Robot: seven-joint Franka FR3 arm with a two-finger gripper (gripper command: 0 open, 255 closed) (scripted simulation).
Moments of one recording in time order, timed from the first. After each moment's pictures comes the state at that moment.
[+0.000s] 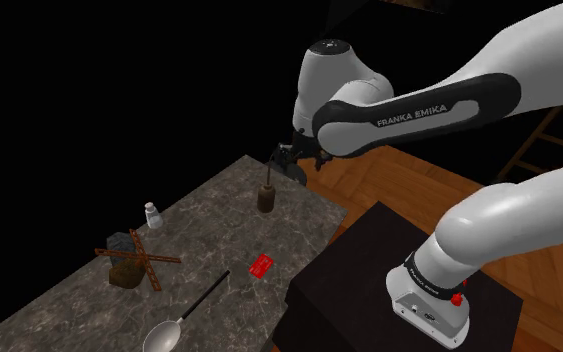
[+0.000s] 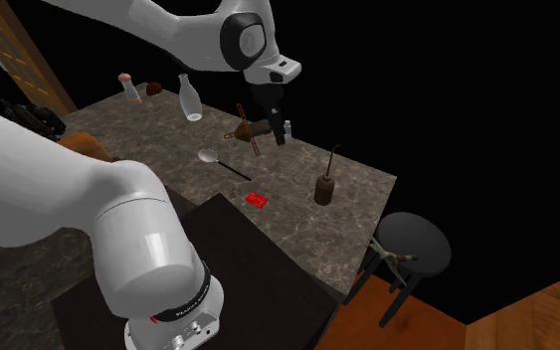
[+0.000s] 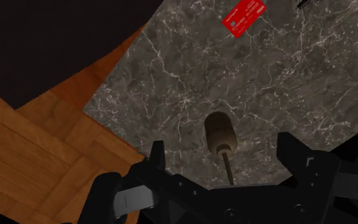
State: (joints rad) arm -0.20 -0.47 0.55 -2.60 0.08 2.25 0.82
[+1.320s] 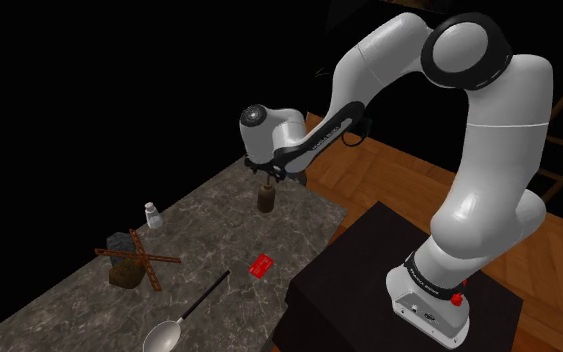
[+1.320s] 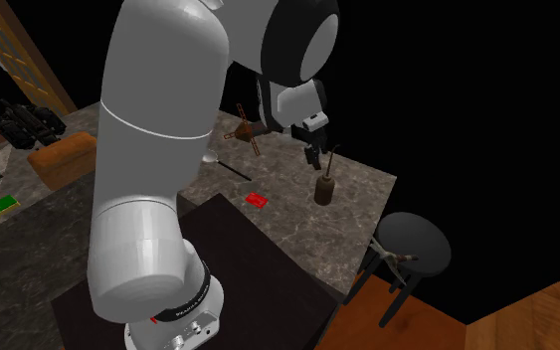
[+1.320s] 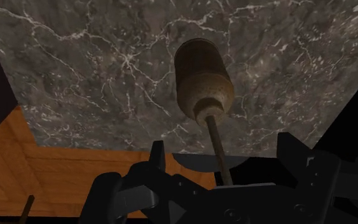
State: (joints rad) arm -0.34 0.49 0.58 -2.11 -1.01 2.34 2.14
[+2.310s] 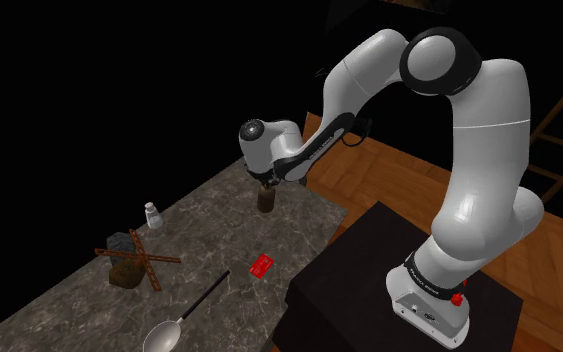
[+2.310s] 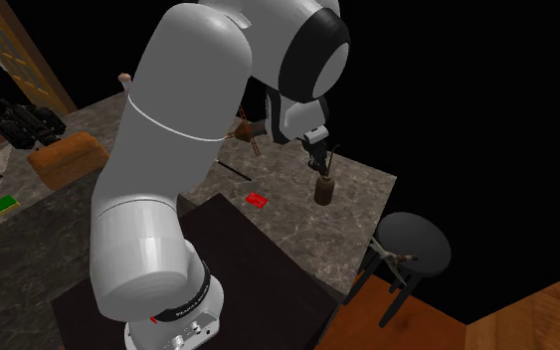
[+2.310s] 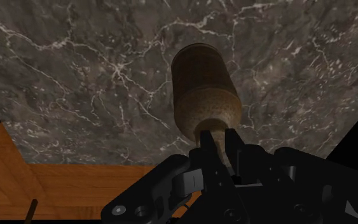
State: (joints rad) arm -0.29 0.61 0.51 -2.06 -1.11 2.36 2.24
